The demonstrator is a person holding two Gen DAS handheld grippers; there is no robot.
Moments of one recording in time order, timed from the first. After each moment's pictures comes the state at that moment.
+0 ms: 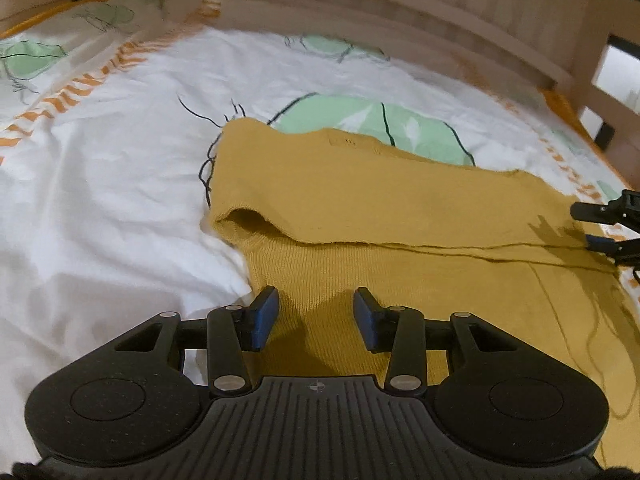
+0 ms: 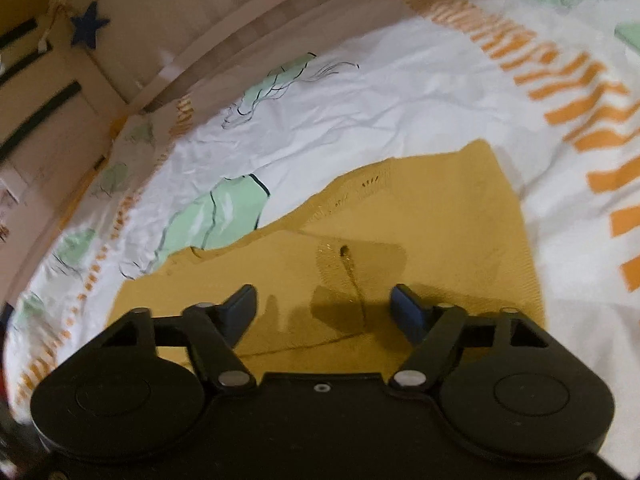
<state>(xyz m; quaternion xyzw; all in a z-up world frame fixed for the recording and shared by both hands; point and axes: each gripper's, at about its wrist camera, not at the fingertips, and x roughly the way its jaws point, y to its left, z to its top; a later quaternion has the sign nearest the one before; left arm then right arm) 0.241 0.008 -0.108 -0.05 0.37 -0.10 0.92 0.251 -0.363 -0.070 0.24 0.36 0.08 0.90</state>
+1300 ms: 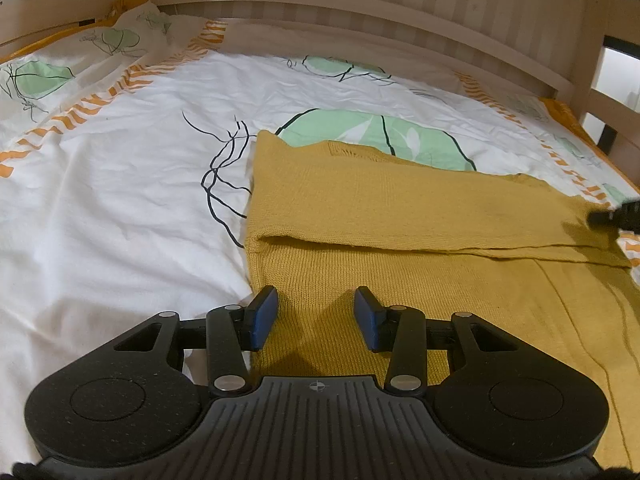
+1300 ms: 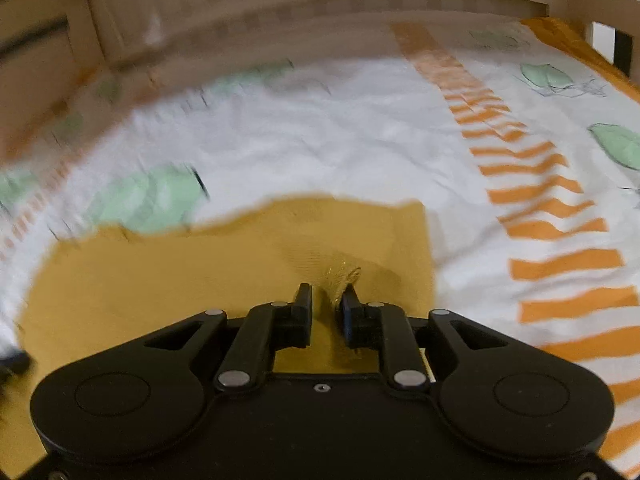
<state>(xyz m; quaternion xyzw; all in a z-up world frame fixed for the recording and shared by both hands) 0.233 0.004 -0.118 -0.04 0.34 -0.10 0.93 0.247 -0.373 -0.050 0.10 0.34 0.02 0.93</state>
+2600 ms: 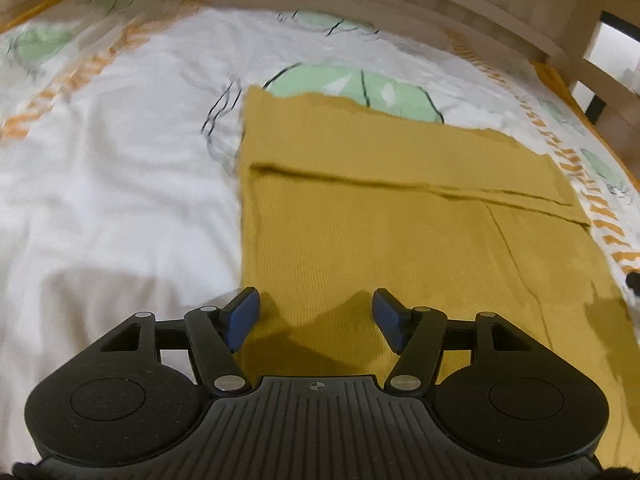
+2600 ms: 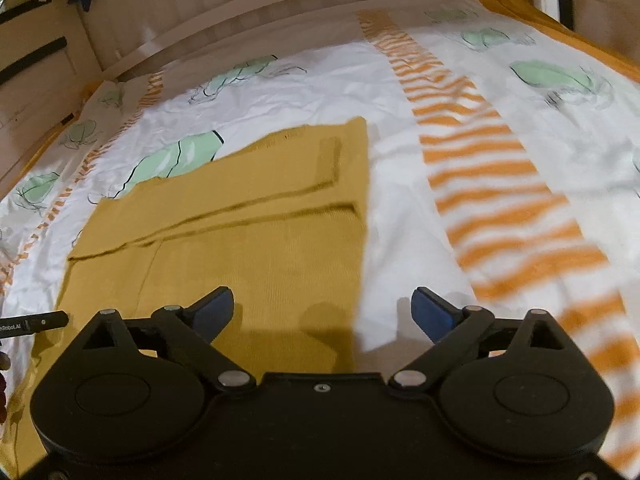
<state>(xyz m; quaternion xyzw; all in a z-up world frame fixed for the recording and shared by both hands) 0.182 0.008 -0.091 -0.04 0.43 -0.11 0.89 0.097 -0.381 -0.049 0.13 0.37 -0.01 0.92</state>
